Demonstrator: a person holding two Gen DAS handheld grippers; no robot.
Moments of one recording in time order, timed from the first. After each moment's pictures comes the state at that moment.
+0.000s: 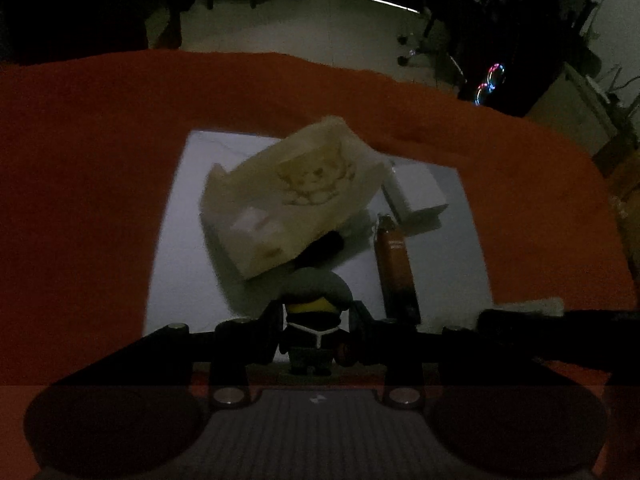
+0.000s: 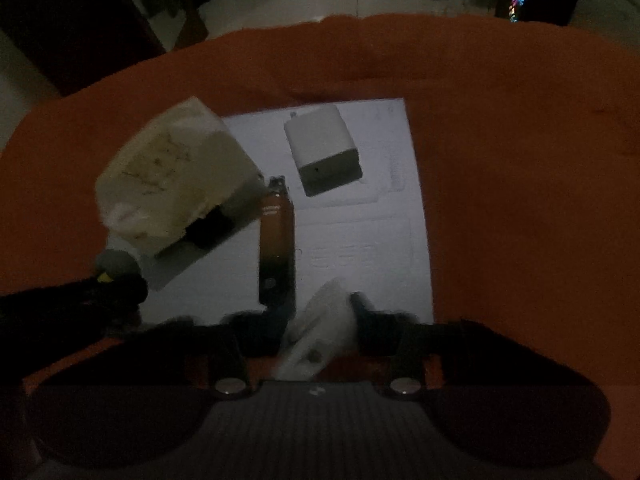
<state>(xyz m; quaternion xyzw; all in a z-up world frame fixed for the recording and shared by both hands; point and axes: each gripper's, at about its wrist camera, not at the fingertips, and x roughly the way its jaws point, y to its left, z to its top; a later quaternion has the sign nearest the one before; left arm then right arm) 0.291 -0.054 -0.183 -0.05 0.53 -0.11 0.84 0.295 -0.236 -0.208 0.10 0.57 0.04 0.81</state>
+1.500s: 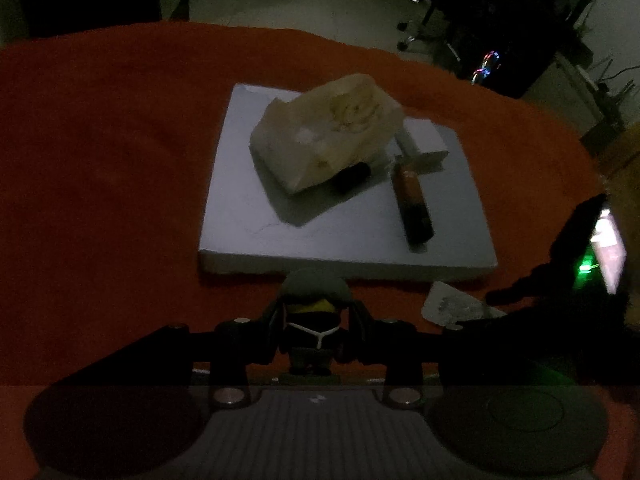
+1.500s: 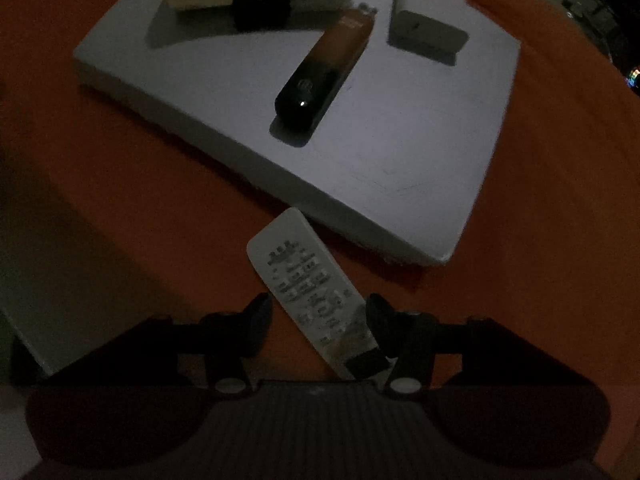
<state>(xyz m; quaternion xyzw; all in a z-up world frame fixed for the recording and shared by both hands) 0.217 0.003 -0.171 -0.06 0.55 -0.12 0.82 0.265 -0.201 -0.292 -0.19 0.65 0.15 0.72</state>
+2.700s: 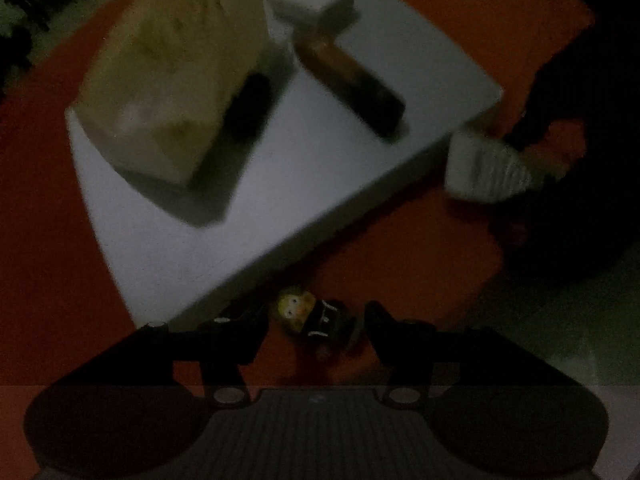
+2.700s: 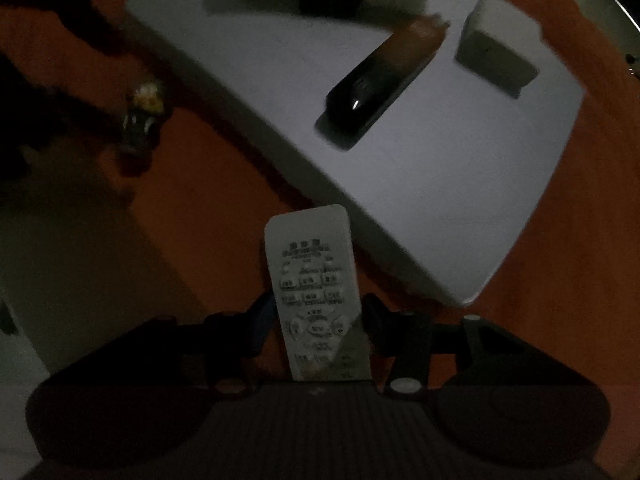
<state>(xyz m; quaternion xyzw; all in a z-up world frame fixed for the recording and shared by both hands) 0.271 -0.081 -0.263 0.23 0.63 -0.27 0.69 0.340 -0.168 -0.265 -0.23 0.64 0.24 0.69</state>
